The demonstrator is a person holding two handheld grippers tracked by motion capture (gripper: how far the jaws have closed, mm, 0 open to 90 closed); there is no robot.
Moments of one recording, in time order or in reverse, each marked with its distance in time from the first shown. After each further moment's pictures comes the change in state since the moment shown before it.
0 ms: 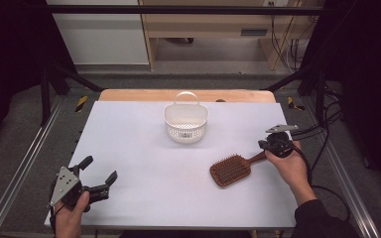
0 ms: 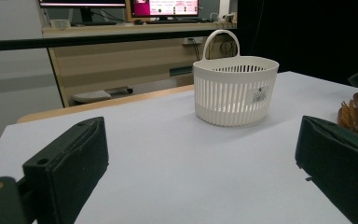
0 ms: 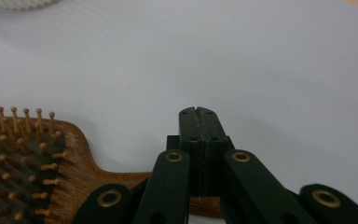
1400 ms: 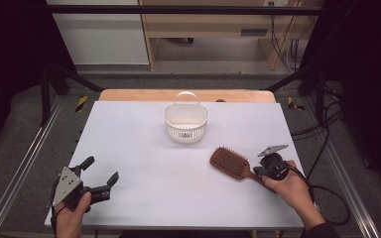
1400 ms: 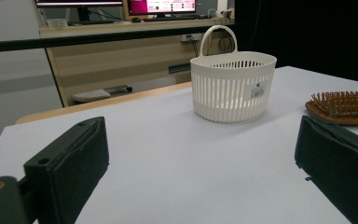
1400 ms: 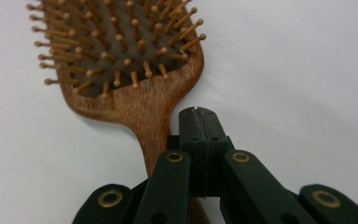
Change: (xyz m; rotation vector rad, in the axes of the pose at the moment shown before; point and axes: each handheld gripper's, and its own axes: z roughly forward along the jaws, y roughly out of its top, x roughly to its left) left arm -0.003 0.000 0.001 0.013 -0.005 0.021; right arm 0.044 -0.040 -0.018 0.195 0.135 -0.092
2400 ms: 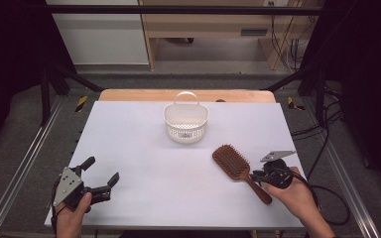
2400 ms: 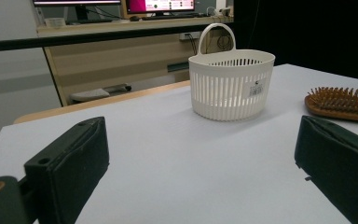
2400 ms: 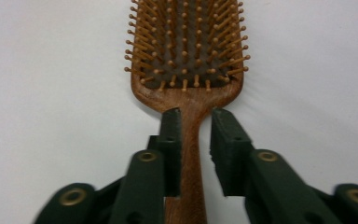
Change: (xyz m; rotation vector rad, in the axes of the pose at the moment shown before) left arm -0.001 0.000 0.001 0.005 -0.004 0.006; right arm 0.022 -0.007 -0.030 -0.079 0.087 0.027
